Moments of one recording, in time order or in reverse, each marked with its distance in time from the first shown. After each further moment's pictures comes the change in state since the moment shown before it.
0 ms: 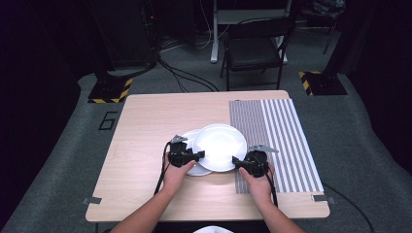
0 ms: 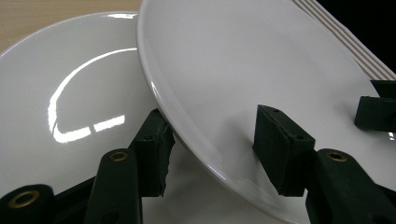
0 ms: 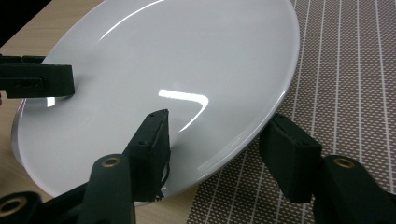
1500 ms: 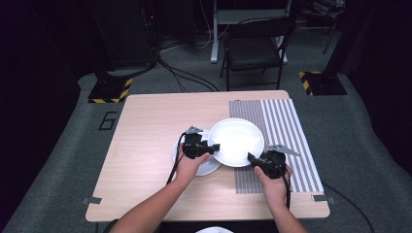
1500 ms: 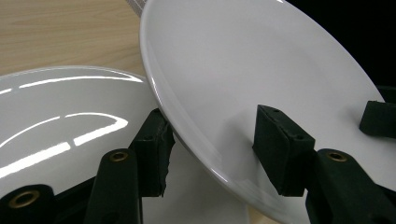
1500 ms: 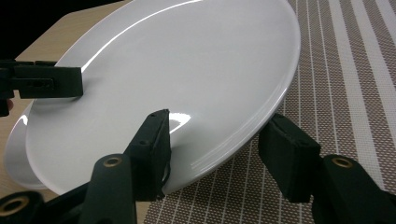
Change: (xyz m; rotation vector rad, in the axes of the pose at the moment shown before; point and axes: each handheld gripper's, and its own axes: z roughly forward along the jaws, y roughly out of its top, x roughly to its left) left arm -0.038 0.034 0.025 -0.001 -0.087 0.053; right arm -0.025 0.006 -0.045 -0.108 -0.076 0.041
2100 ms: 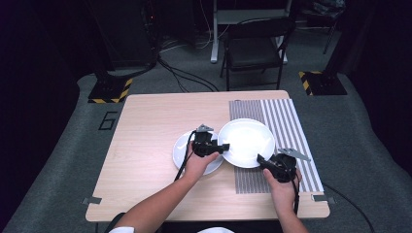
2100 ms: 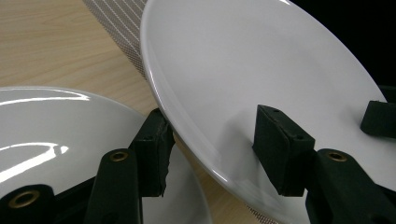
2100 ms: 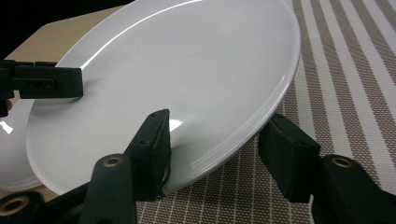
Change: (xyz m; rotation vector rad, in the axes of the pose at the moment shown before) left arm -0.021 0.010 0.024 0.016 -0.060 0.029; right arm -0.017 -0.004 -0.023 -0.031 -0.067 0.027
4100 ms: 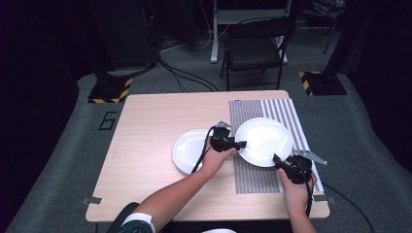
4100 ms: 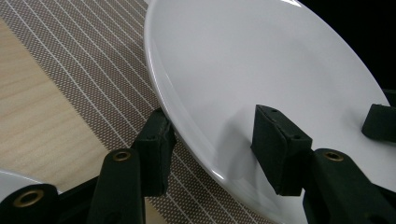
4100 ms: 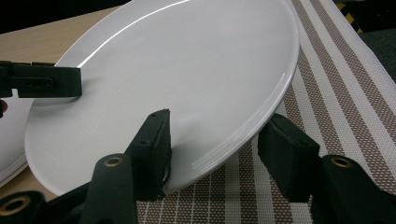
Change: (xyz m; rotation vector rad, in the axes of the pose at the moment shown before) left arm -0.015 0.016 0.055 0.023 -0.077 0.022; right arm -0.039 -0.001 -0.012 -0.033 -0.112 0.026
